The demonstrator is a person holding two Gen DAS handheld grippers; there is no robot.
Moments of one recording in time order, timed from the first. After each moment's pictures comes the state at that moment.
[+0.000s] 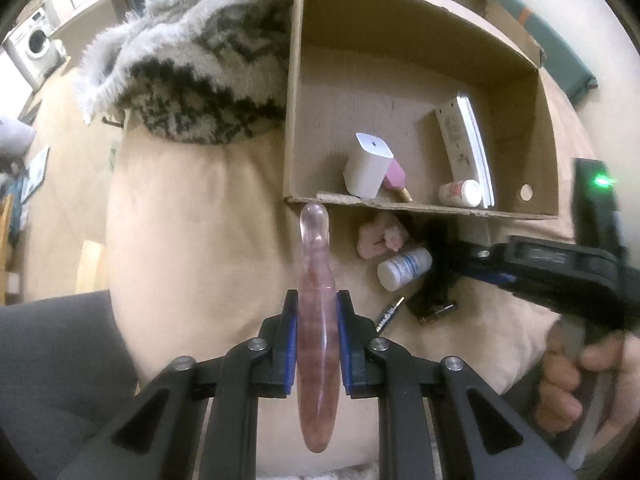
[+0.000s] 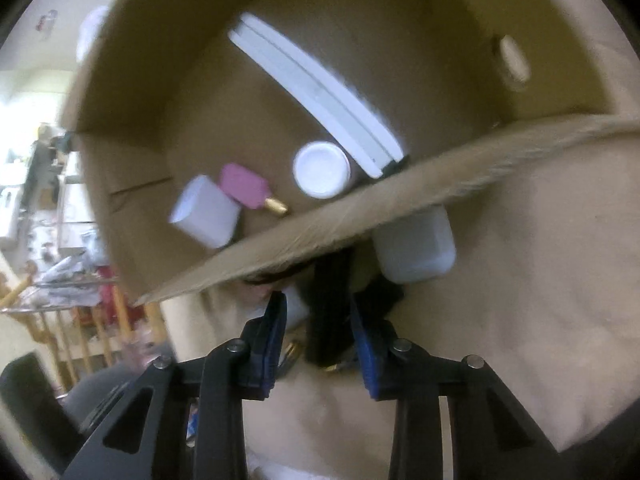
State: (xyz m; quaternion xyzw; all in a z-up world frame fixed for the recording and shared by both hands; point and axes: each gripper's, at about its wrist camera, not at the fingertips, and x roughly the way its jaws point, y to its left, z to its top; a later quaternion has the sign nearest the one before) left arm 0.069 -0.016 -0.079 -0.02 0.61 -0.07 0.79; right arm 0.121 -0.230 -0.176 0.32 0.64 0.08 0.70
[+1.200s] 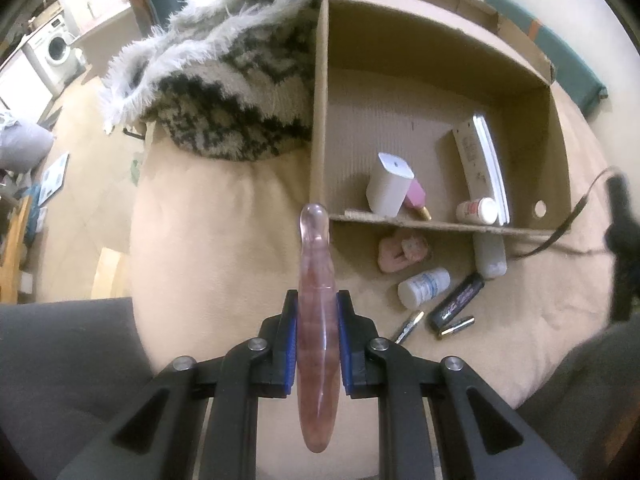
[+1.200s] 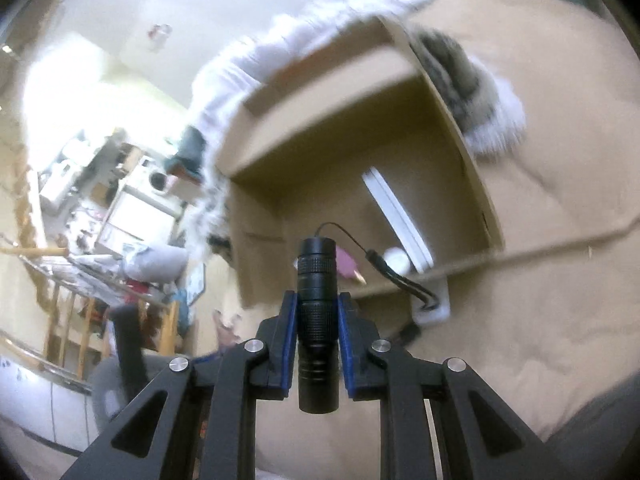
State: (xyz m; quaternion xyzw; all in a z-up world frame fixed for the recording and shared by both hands) left arm 0.065 -0.014 -0.076 -0.01 0.58 -0.03 0.82; right arm 0.047 -0.259 -0.031 0.27 0.44 0.15 0.84
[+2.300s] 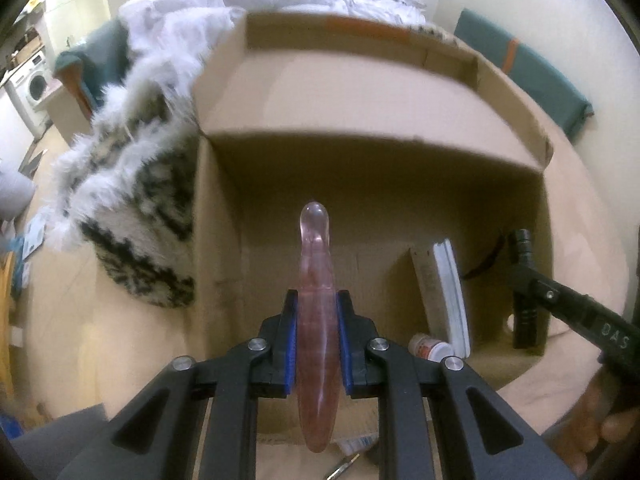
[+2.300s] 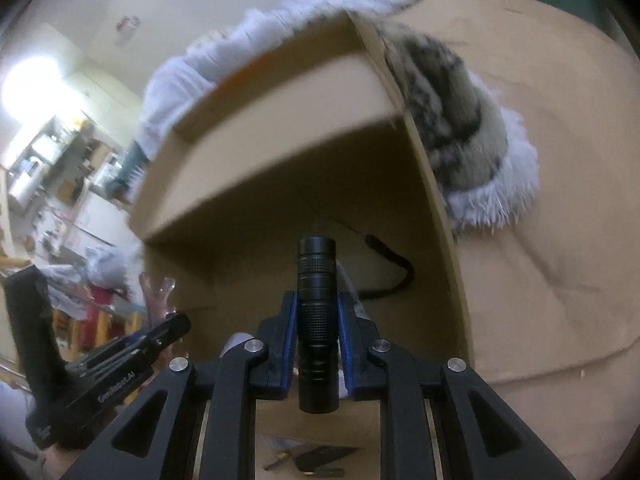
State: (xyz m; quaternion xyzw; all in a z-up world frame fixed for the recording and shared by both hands) left arm 0.184 -0.074 -0.058 0.00 0.53 -0.07 0.85; right arm 0.172 -0.278 -0.076 0.23 0.48 0.09 0.84
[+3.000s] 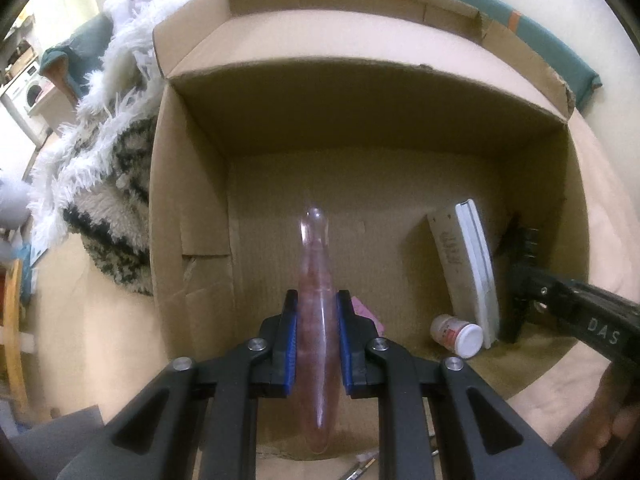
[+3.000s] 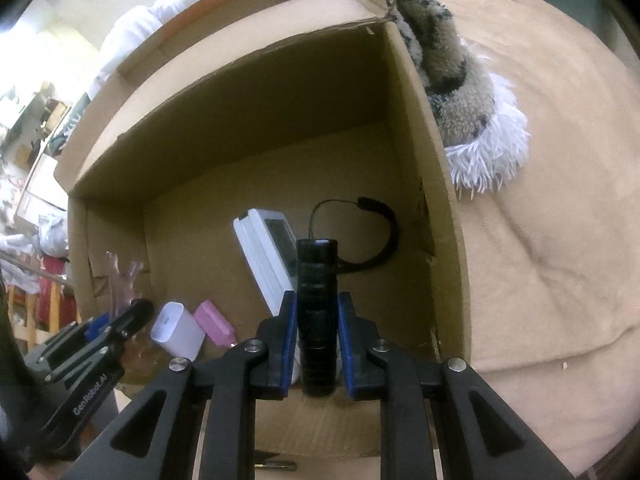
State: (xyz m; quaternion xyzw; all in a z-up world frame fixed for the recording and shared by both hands) left arm 0.186 -0.091 -0.101 0.04 0.55 -0.06 0.83; right arm 0.186 -0.263 -0.110 0.16 0.55 0.04 0.82
